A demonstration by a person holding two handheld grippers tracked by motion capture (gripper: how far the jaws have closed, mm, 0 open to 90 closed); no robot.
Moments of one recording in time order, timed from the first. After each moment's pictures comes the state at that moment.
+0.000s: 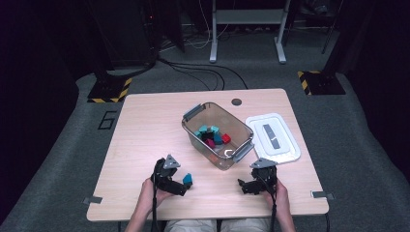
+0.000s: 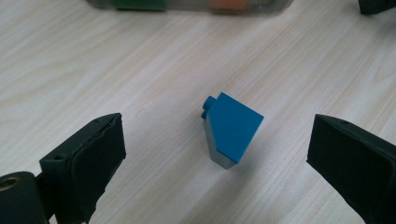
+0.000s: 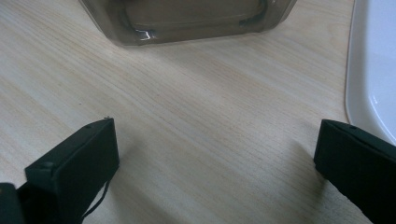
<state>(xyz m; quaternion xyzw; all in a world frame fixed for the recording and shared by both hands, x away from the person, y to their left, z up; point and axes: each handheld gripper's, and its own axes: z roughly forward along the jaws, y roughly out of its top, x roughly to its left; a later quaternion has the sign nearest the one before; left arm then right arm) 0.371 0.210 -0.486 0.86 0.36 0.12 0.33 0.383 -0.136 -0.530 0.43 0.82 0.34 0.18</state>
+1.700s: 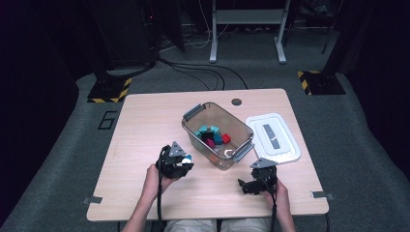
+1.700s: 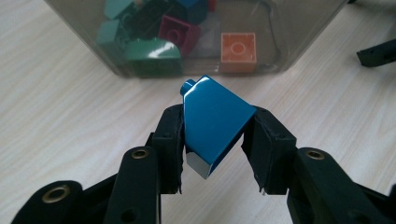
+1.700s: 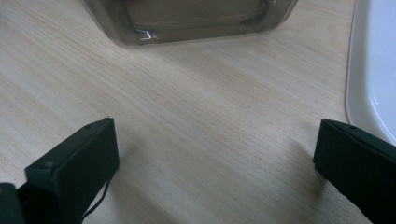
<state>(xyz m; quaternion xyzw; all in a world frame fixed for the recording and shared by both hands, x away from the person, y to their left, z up) 0.399 0.192 -0.445 0.86 0.33 0.16 0.34 0.383 -0.137 -0.530 0.42 0.82 0.34 0.18</state>
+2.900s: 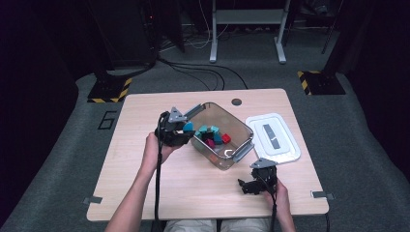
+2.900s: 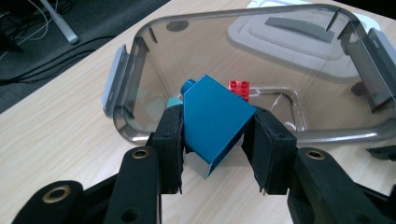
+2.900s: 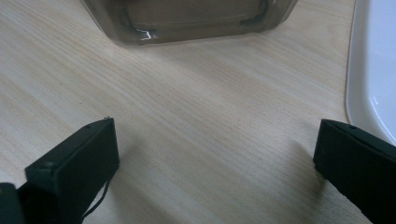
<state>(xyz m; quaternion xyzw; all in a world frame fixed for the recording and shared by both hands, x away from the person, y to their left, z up) 0.443 0.181 -0.355 0.84 0.33 0.21 0.37 0.383 -0.137 -0.530 0.42 0.82 0.34 0.18</state>
